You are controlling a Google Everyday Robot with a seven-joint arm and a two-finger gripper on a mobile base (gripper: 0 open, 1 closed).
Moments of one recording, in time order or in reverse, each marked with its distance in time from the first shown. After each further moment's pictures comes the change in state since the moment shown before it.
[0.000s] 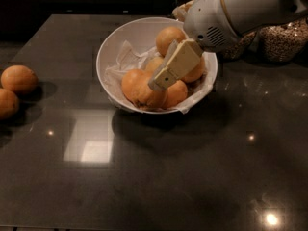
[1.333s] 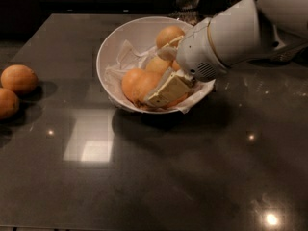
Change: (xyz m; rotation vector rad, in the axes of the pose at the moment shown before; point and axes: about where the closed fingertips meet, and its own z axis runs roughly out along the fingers) arm 0.036 0.034 0.026 -0.037 0.046 -0.034
